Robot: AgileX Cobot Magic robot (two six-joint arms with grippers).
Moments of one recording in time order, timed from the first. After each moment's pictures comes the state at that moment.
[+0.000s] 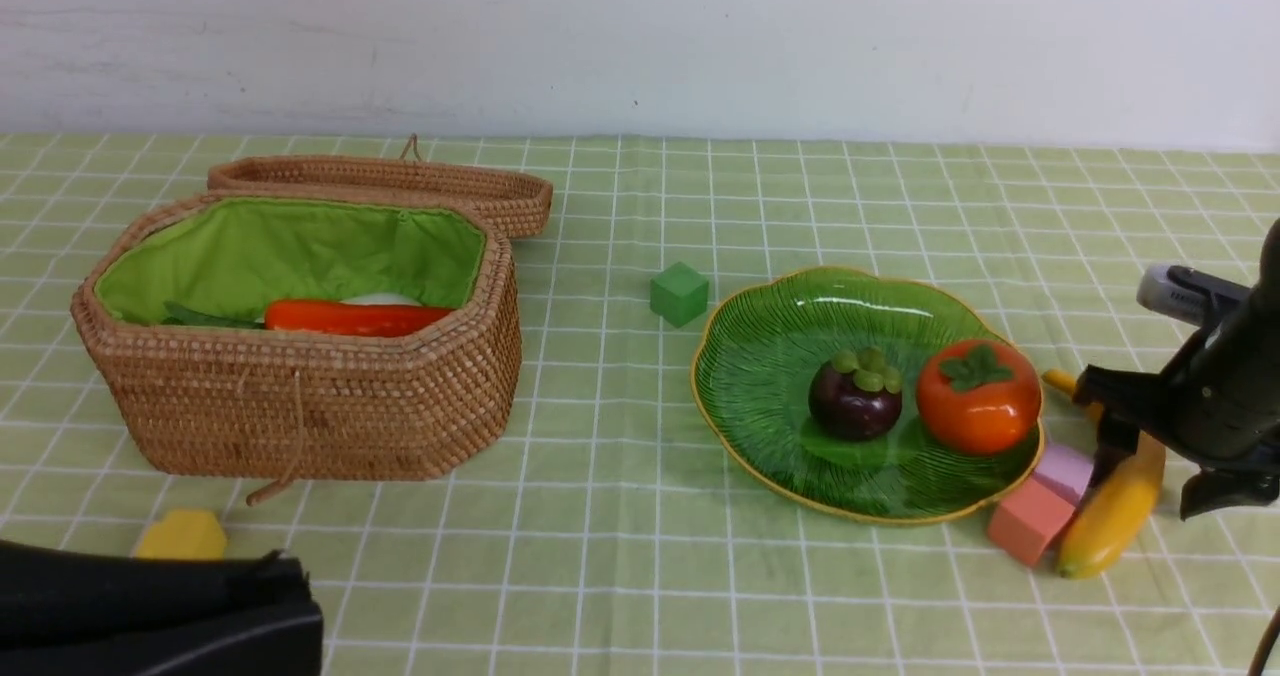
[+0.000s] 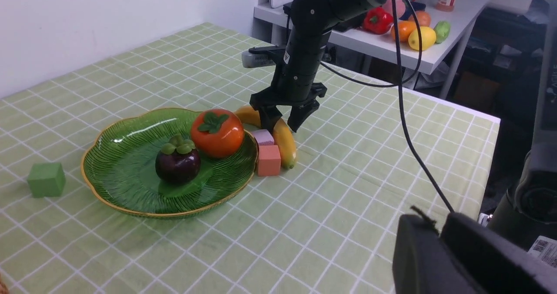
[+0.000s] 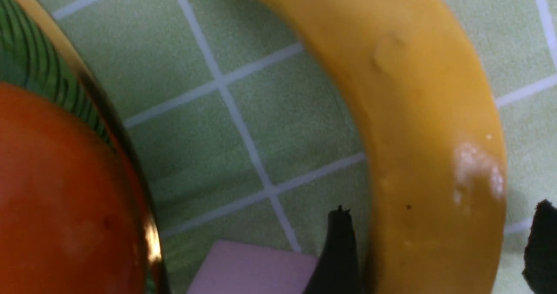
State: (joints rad) right arm -0.08 1.91 -1.23 0.09 0.70 0.31; left arm -0.52 0.49 -0.73 -0.78 0.68 0.62
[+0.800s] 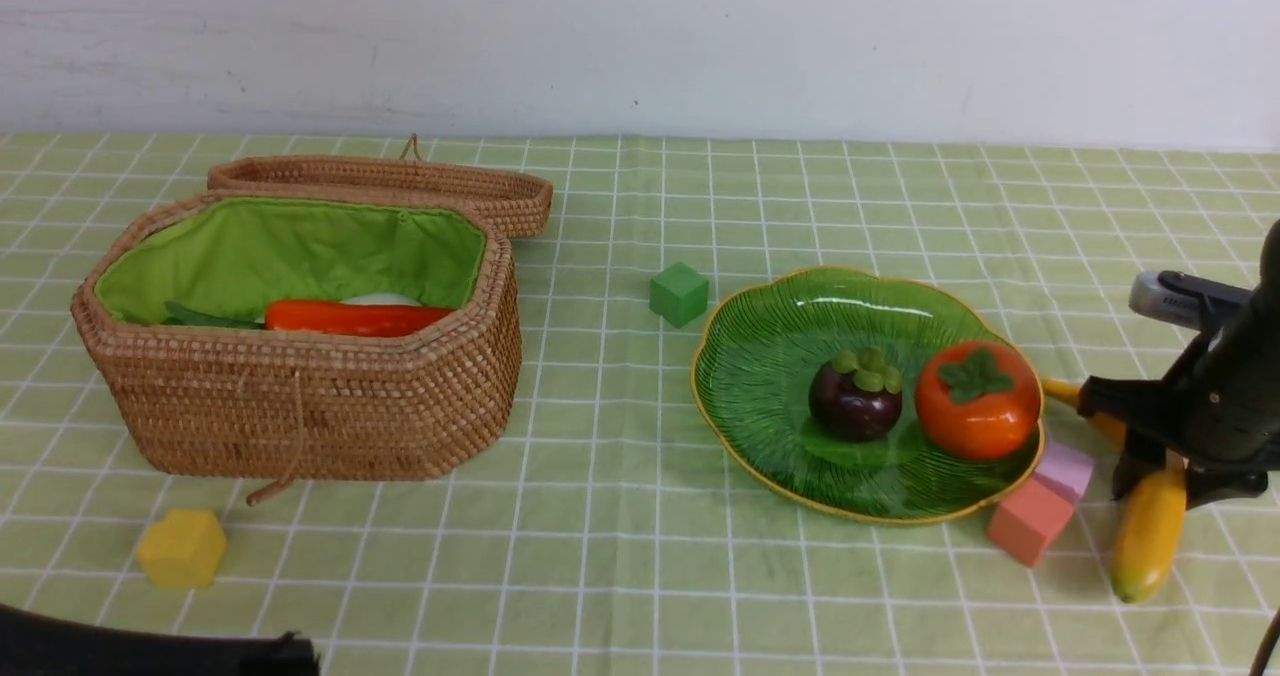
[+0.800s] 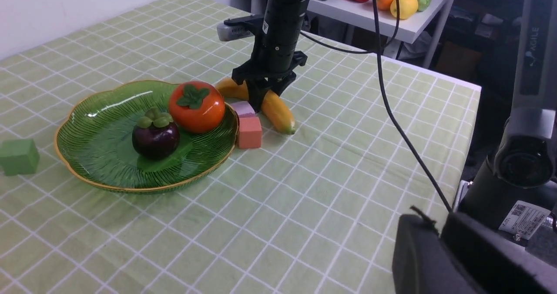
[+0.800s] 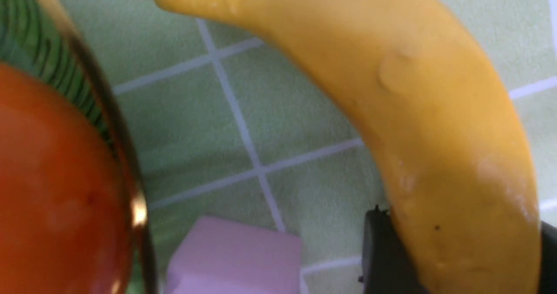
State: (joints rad) right arm -0.08 1.88 -1.23 0.07 0.74 0.24; left arm -0.52 0.49 -0.73 -0.77 0.76 0.62
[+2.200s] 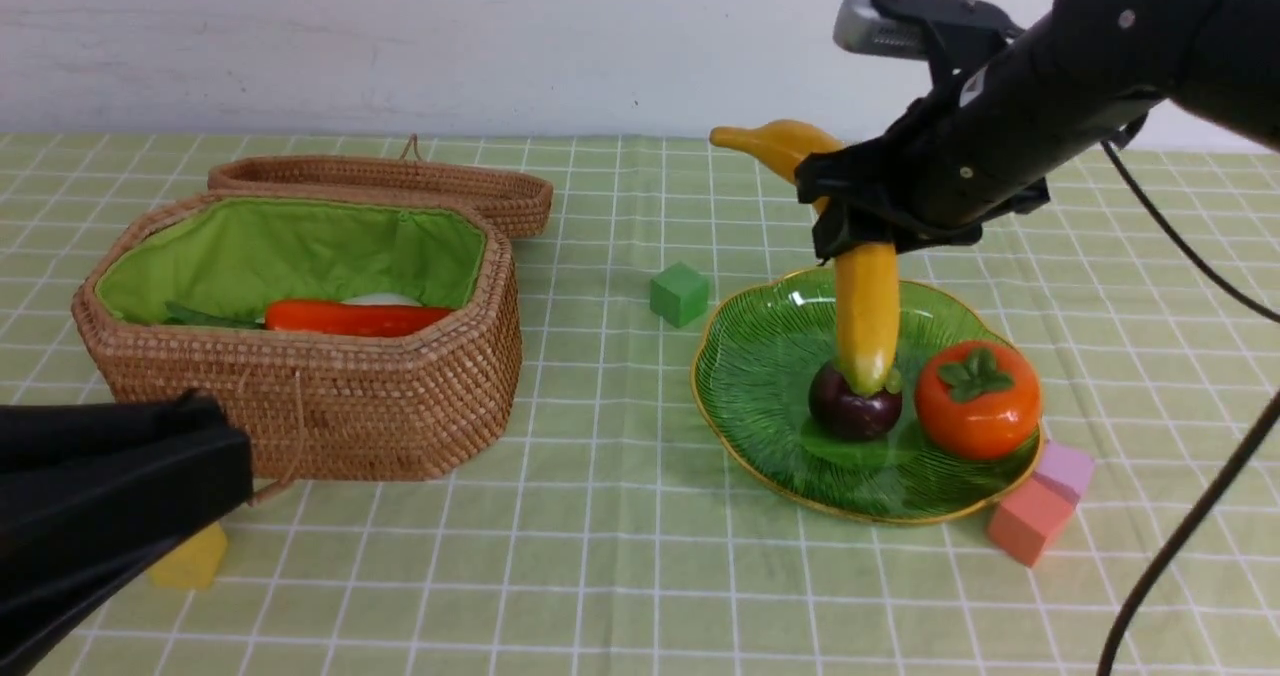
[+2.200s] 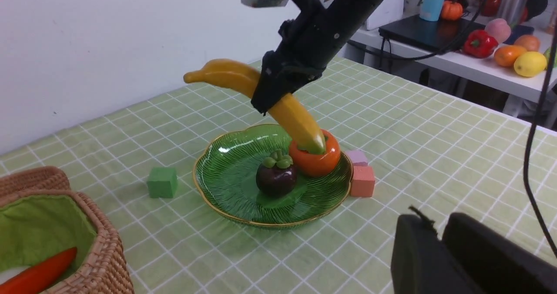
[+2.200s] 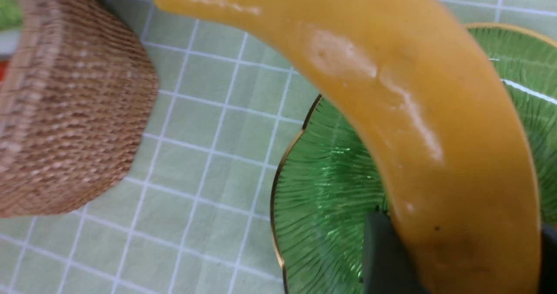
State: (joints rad) right arm 0.33 1.84 -1.64 0.22 0.79 0.06; left arm -0.52 0.49 -0.73 -0.53 0.53 0.45
